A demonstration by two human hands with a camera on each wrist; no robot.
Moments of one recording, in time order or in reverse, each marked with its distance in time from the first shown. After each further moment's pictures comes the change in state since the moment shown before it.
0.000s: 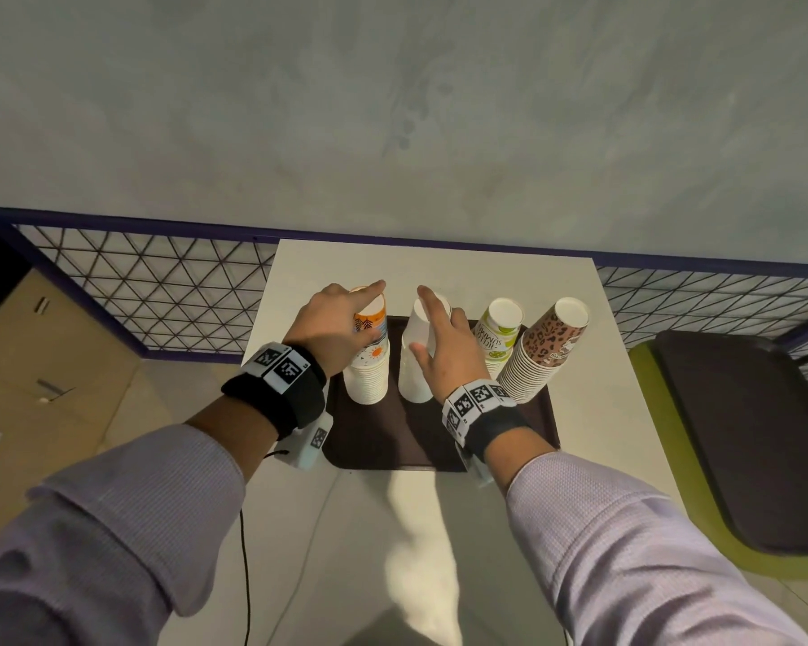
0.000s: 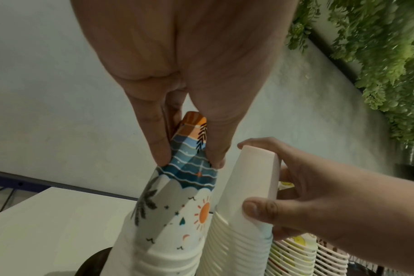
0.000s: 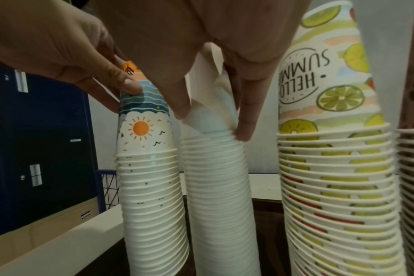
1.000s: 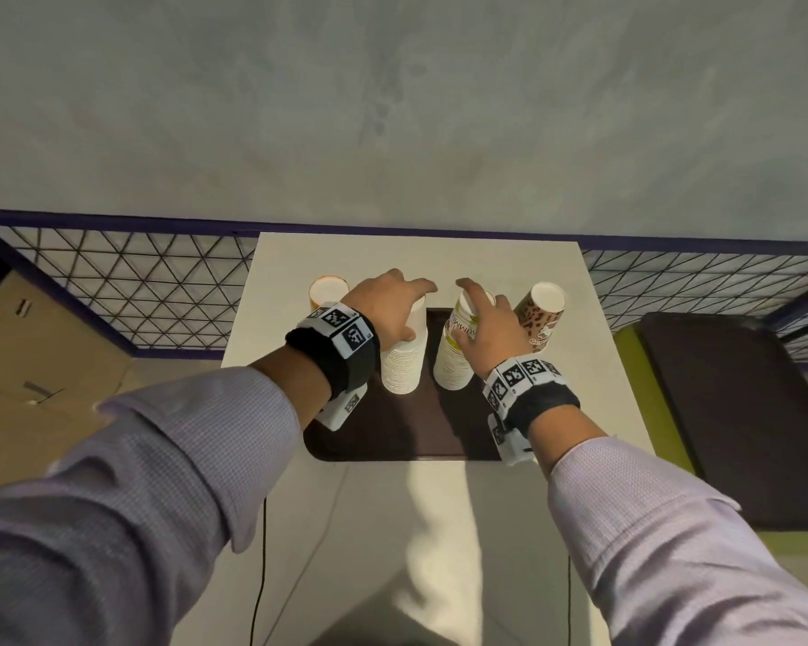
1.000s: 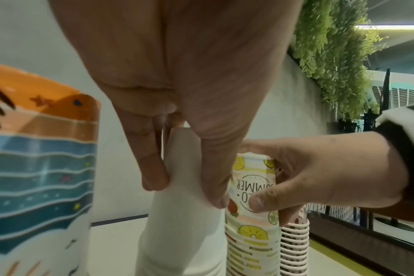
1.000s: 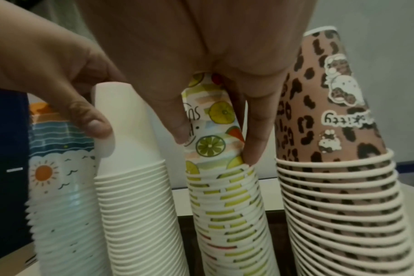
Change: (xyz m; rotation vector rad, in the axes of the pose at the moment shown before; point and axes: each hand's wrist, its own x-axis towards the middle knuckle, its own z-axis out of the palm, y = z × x) left_hand 0.034 0.090 0.019 0.314 -0.248 0.189; right_hand 0.006 0.061 -0.055 -0.103 -0.060 0.181
